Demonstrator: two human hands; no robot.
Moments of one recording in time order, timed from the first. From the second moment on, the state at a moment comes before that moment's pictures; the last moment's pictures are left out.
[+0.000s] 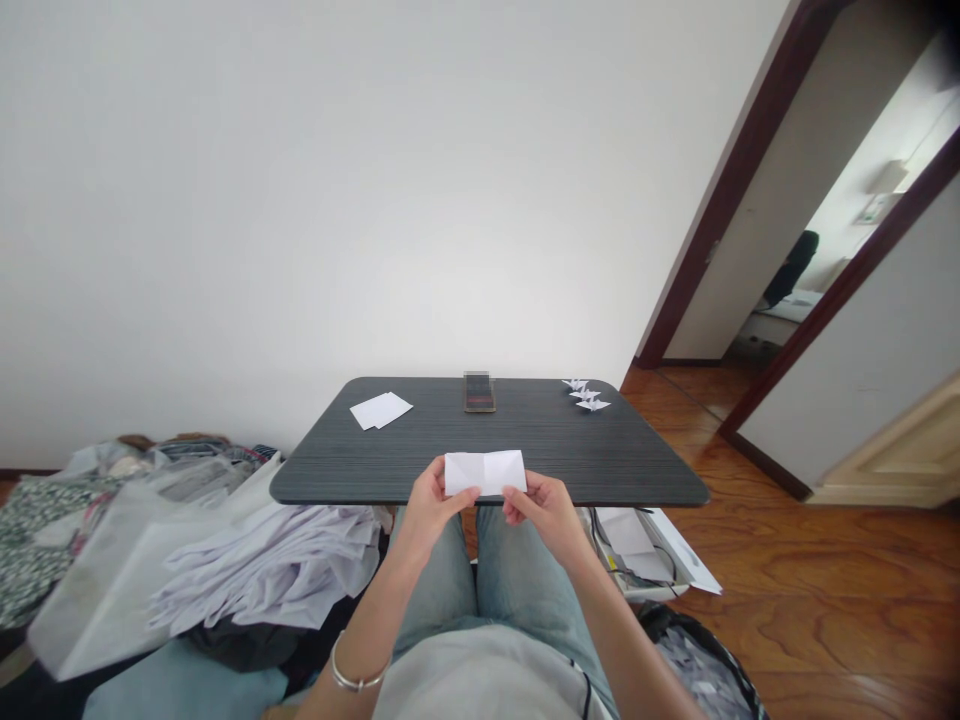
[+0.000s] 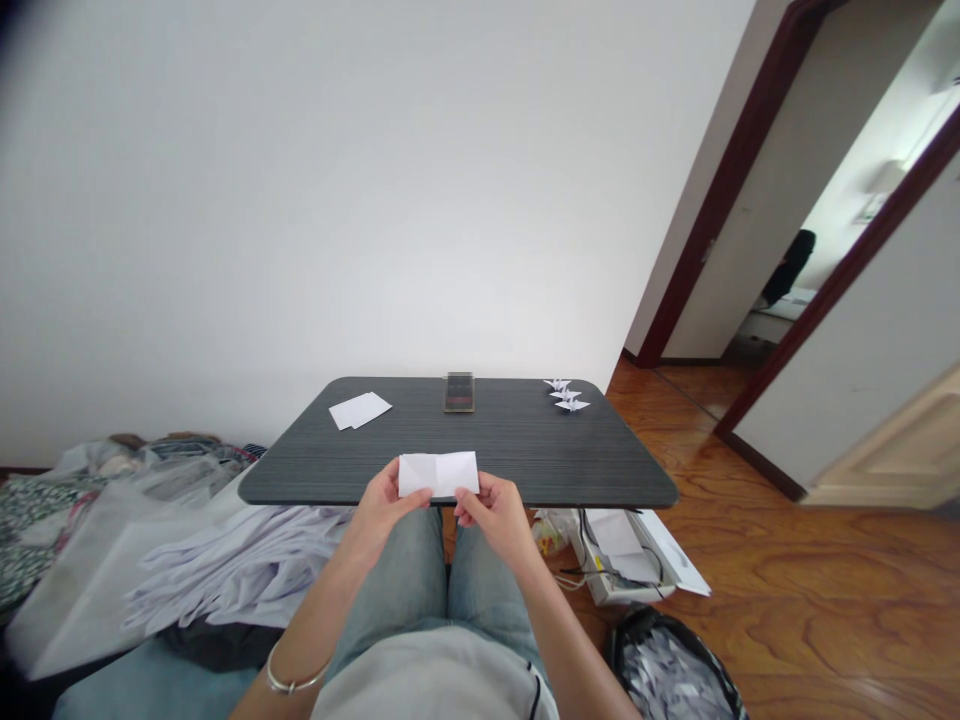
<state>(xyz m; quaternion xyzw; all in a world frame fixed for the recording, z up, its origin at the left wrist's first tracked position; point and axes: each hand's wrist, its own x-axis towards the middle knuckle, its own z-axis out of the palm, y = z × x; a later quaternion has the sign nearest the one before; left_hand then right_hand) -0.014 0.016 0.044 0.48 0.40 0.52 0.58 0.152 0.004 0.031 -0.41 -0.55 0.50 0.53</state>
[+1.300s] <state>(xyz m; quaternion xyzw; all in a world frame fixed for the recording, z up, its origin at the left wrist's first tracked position) -0.010 0.008 0.057 0.52 0.45 0.53 0.49 0.167 0.006 0.031 -0.43 -0.52 0.51 0.53</state>
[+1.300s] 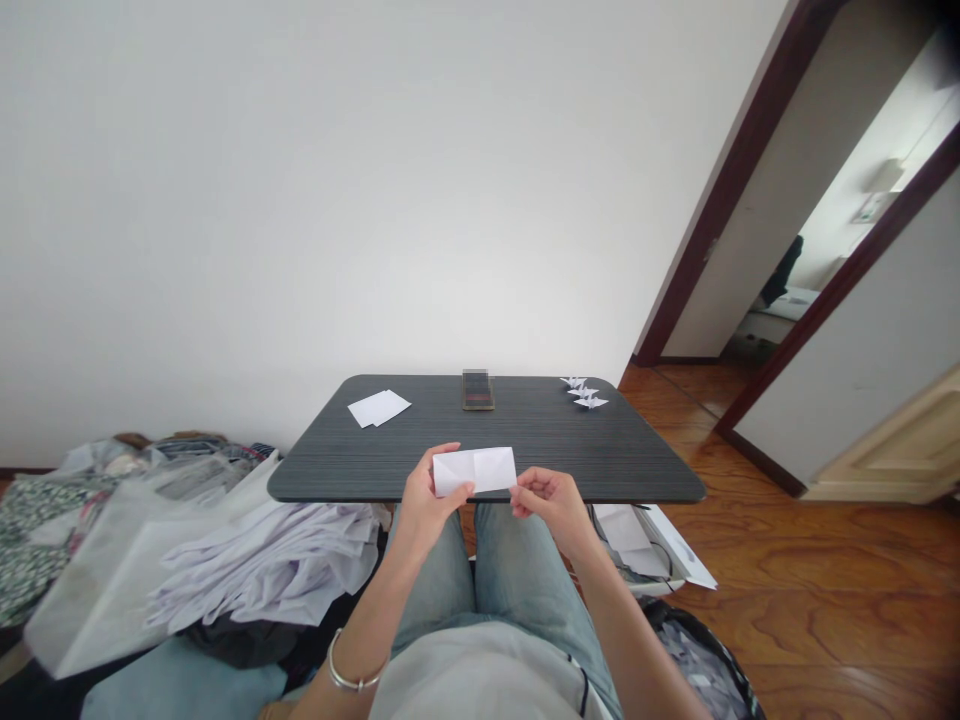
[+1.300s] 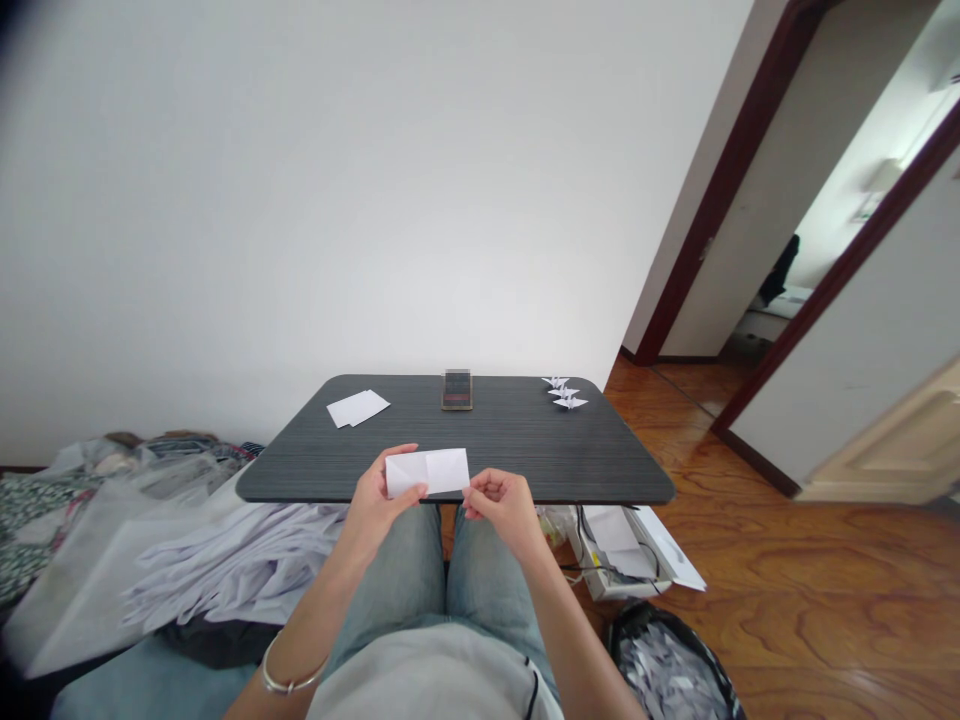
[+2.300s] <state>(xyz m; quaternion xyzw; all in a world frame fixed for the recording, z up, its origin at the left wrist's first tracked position) -0.003 0.010 0.051 0.45 0.41 0.58 0.54 0.146 0.001 0.034 -0.44 -0.56 0.46 0.53</state>
